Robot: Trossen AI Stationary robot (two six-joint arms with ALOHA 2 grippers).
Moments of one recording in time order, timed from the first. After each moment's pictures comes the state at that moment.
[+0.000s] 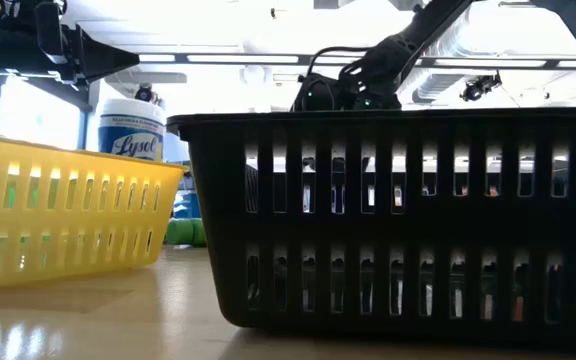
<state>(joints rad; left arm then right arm) 0.04 0.02 0.12 0.13 -0.38 0.18 -0.29 1.99 1.25 -0.40 -0.06 0.02</state>
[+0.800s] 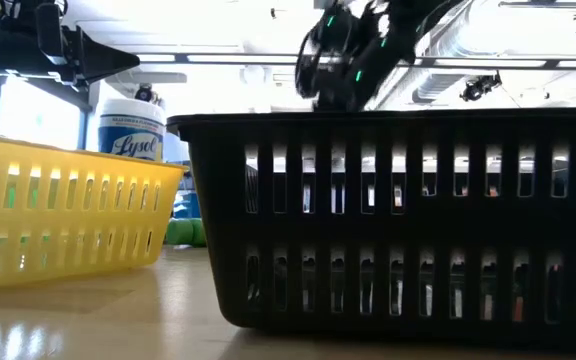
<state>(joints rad) 0.04 0.02 0.12 0.12 -0.39 0.17 -0.27 1.71 1.24 -0.38 -0.09 0.00</state>
